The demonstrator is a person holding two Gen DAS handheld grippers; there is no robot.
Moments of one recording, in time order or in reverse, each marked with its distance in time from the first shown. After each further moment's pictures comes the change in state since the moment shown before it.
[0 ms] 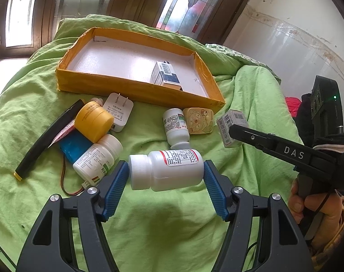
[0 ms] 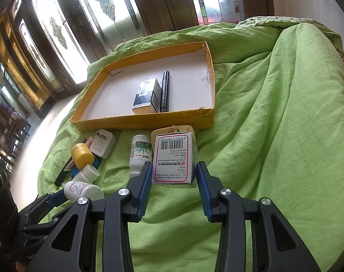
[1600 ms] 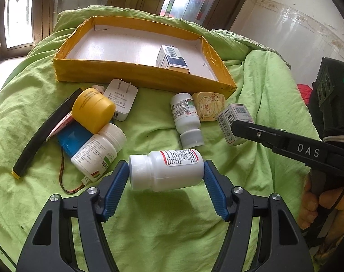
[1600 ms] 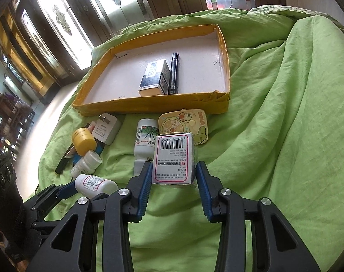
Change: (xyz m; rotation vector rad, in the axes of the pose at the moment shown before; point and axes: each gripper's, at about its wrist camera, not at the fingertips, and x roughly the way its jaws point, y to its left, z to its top) left arm 0.018 0.000 -0.004 0.026 0.072 0.061; right arm 0.018 0.003 0.000 -0.027 0.101 0.038
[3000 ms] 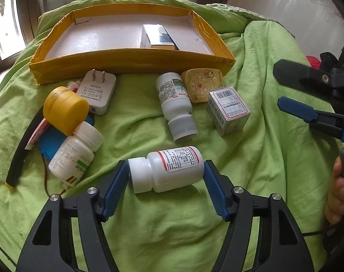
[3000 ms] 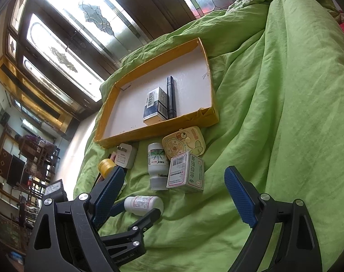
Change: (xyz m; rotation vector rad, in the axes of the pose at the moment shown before) left arm 0.029 -0.028 0.006 0.099 0.125 0.076; right arm -0.031 -0.035 0.004 0.198 -0.086 0.183
